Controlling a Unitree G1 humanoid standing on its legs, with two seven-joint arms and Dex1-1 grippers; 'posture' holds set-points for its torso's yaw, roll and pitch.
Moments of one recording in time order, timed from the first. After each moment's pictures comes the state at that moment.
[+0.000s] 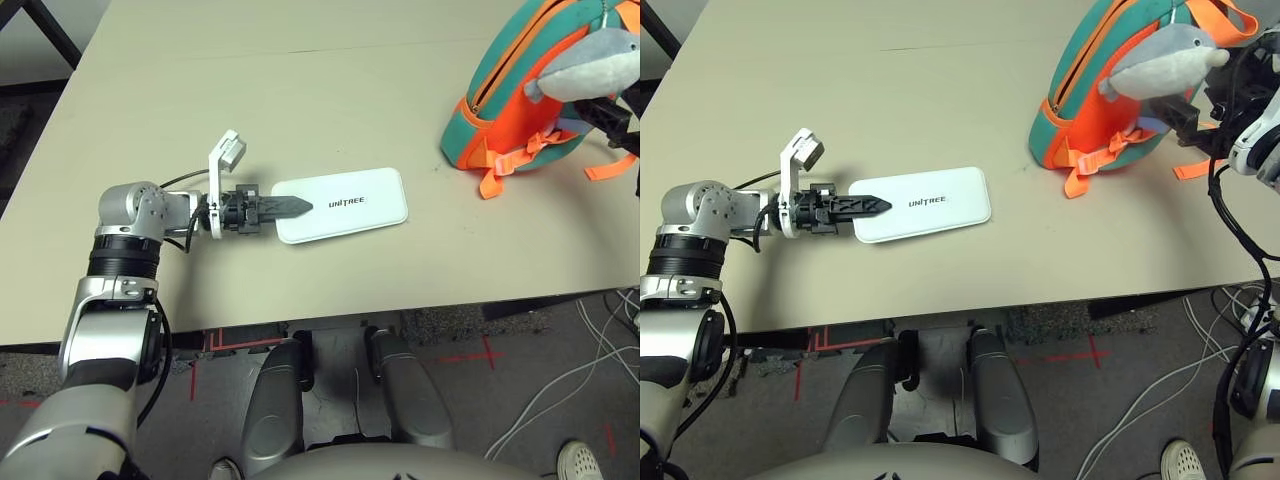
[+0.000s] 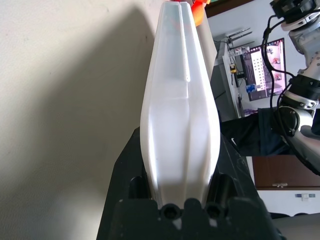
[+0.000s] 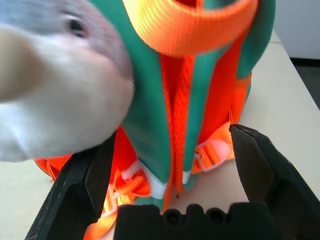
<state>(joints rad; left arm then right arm) -0.78 0.58 0.03 0.45 -0.73 1.33 -1.04 -0.62 -0.92 -0.40 0.09 0.56 0.83 0.46</state>
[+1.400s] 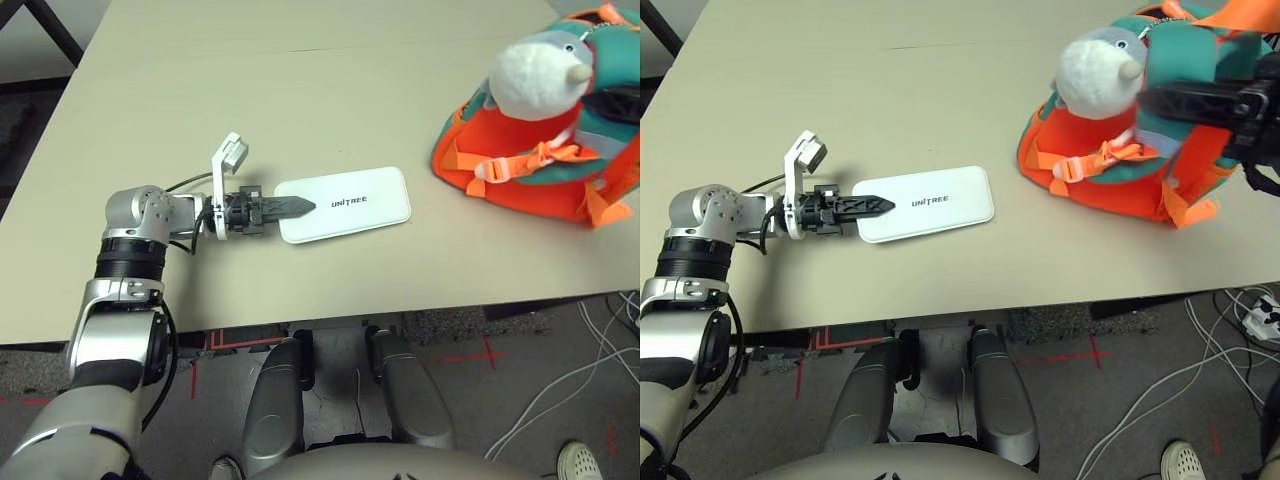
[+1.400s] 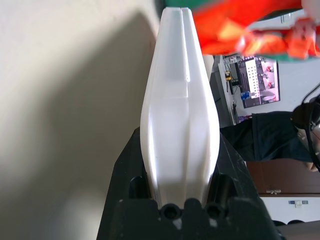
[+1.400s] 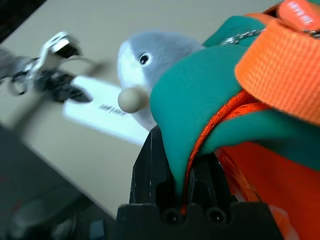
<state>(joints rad) -0.82 0.54 0.02 0.53 -0.71 1.28 -1.05 -0.67 -1.25 -0.67 -0.25 1.30 1.60 0.59</state>
